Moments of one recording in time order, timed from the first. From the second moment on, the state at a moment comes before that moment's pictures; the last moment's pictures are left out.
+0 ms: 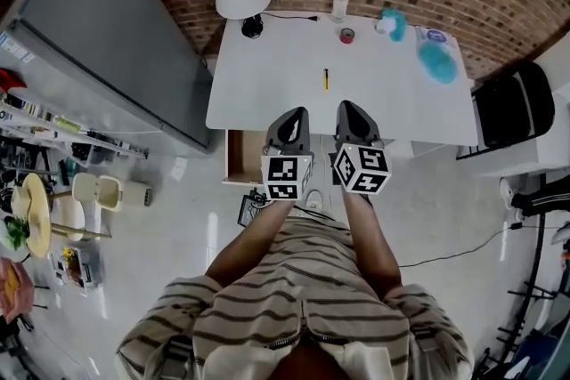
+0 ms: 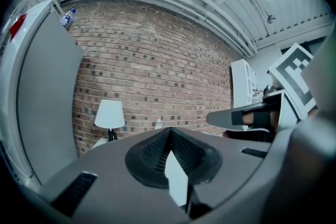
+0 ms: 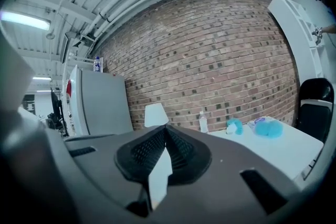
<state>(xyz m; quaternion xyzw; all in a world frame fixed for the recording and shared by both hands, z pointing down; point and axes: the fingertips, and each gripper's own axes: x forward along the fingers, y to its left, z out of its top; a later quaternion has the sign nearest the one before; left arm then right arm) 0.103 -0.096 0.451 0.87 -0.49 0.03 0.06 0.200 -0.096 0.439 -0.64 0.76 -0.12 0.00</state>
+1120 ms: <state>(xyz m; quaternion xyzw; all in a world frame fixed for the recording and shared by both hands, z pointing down) 0.132 -0.181 0.451 0.87 -0.49 0.05 0.07 0.219 -0.183 0.449 -0.63 0.77 -0.14 -0.02</state>
